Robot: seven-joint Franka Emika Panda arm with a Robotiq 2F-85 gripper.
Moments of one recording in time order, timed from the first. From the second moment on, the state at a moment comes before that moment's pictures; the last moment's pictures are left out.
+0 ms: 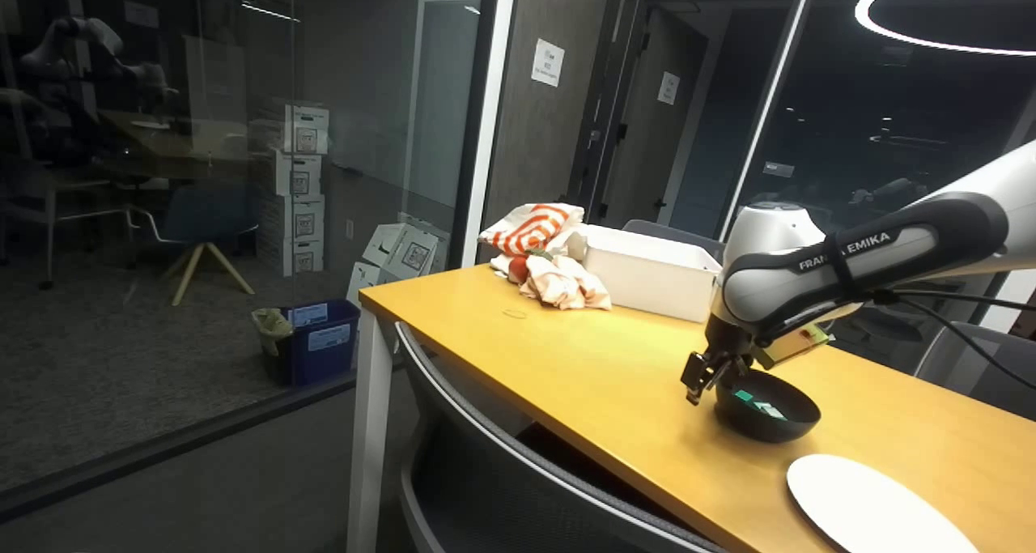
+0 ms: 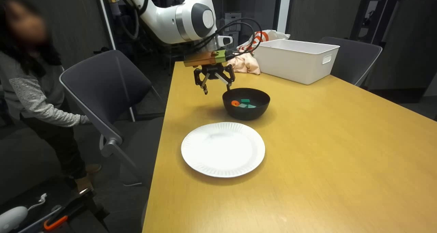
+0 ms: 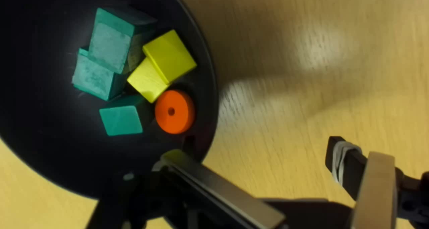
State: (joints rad) arm 0.07 0.52 0.07 -1.75 -0.28 2.38 -0.11
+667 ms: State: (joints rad) arm 0.06 0.54 0.05 -1.69 -0.27 2.36 -0.15
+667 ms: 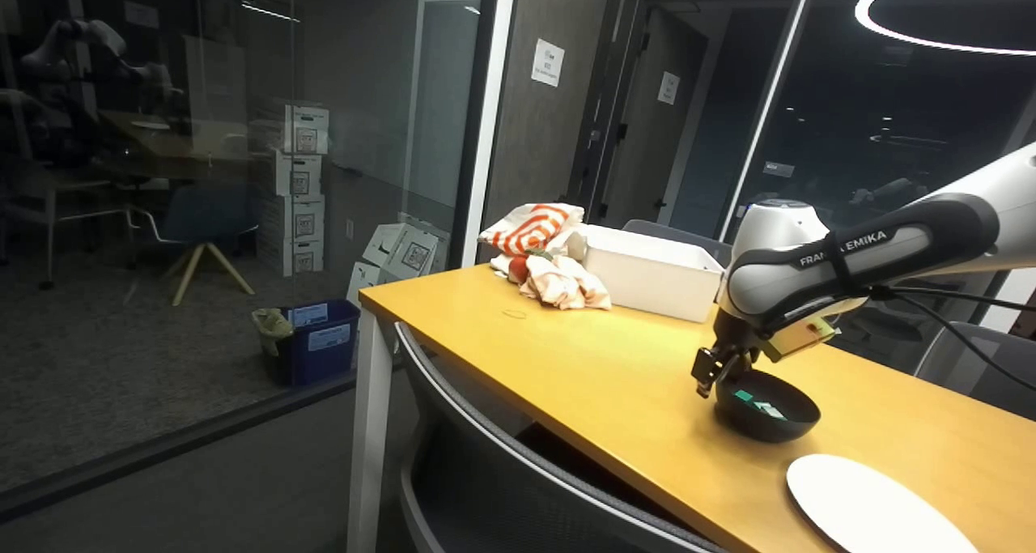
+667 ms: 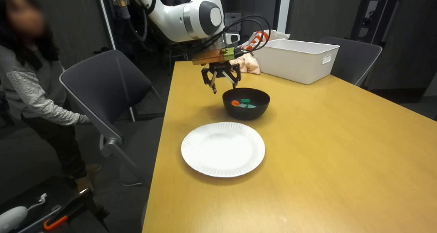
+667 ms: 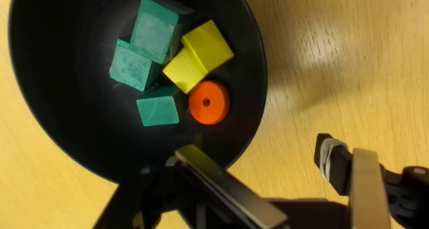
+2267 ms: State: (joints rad) arm 0.00 0.49 0.07 -1.79 -0.03 2.55 -0.17
